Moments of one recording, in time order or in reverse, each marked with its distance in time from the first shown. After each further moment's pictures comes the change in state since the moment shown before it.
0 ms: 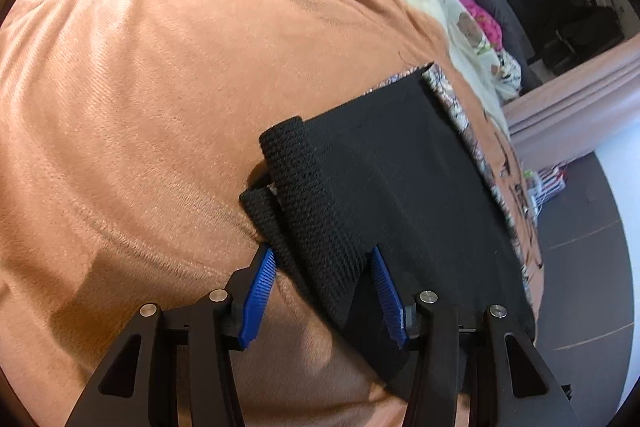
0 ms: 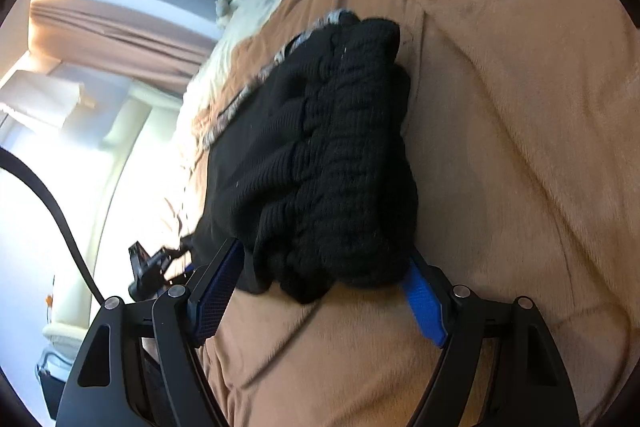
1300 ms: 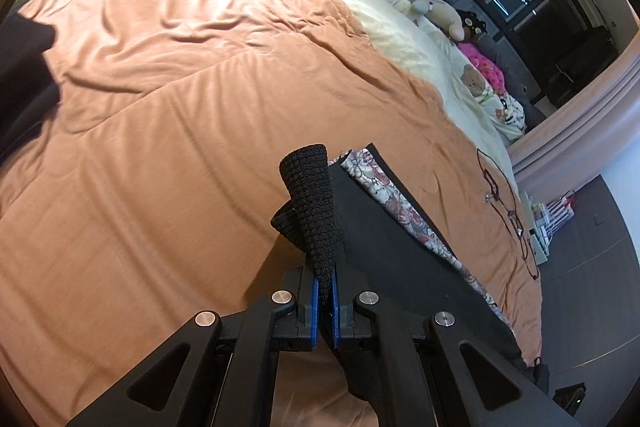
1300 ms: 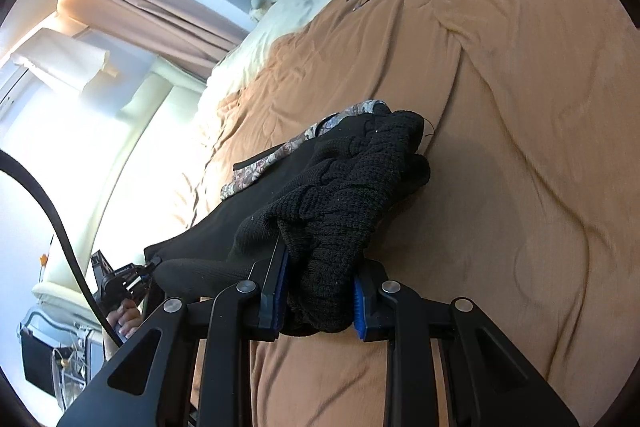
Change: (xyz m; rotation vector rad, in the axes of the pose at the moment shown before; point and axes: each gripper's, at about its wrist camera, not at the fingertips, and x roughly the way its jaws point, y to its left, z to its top) left arm -0.185 -0.007 -0.064 0.000 -0.205 0.119; right arm -0.048 0.051 -0.034 -0.140 0.012 -0.005
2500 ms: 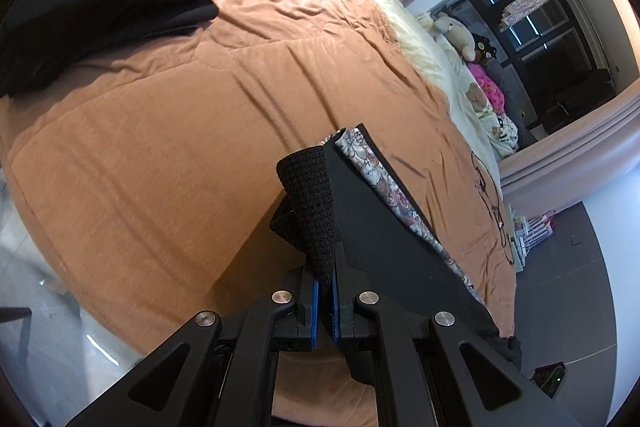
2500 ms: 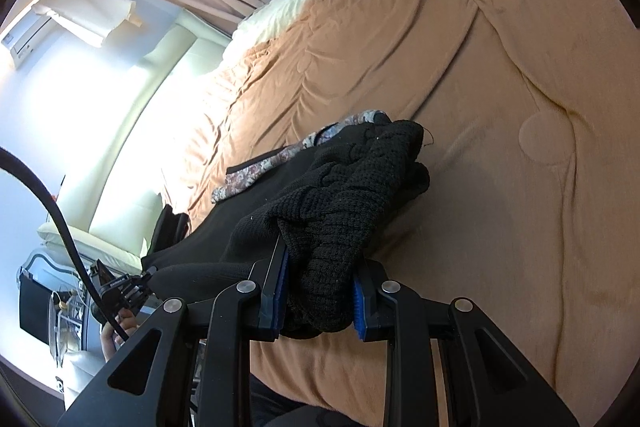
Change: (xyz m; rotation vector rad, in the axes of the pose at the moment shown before) left arm -0.131 0.108 -0.109 -0.153 0.014 -0.054; right arm -0.015 0.013 -0.015 -0.106 0.120 0.024
